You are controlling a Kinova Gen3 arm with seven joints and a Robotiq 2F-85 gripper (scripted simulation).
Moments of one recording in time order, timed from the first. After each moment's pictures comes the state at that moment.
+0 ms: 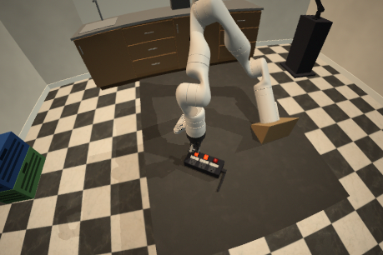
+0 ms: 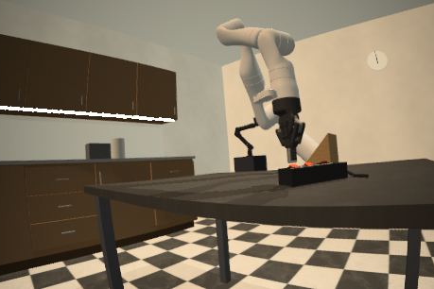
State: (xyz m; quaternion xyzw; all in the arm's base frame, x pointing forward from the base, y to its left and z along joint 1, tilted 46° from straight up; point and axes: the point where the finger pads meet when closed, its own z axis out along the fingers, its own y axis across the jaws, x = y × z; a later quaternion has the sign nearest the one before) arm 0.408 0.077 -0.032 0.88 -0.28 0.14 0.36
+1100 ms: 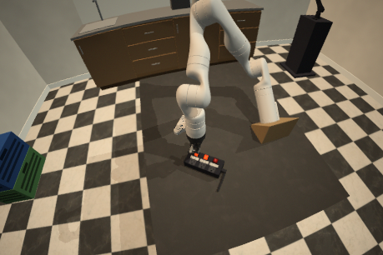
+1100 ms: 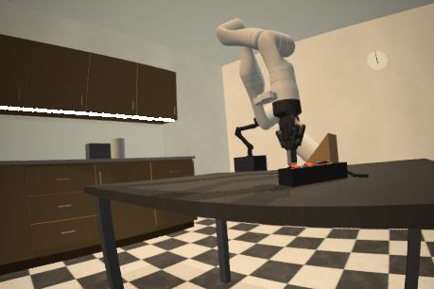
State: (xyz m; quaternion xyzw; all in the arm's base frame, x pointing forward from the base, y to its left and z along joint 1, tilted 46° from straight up) arm 0.408 0.074 -0.036 0.88 -0.28 0.14 0.36
